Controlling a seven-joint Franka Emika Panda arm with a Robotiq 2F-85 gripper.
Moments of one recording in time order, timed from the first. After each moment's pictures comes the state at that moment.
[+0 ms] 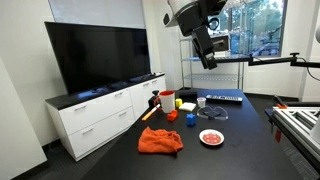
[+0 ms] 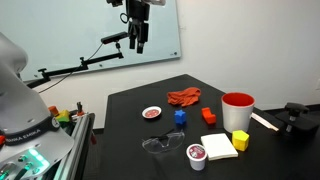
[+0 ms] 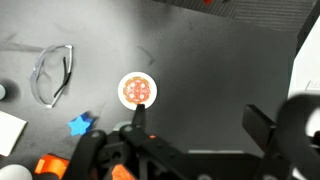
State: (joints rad) arm 0.08 -0.22 0.01 -2.28 0.11 1.76 -0.09
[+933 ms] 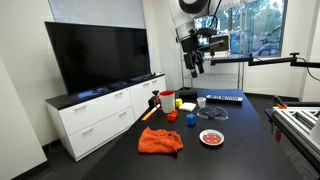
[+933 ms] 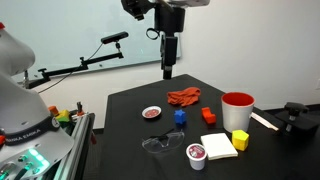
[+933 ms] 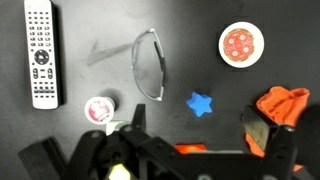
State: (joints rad) arm -0.16 -0.07 -0.15 -2.27 -0.03 1.99 0.02
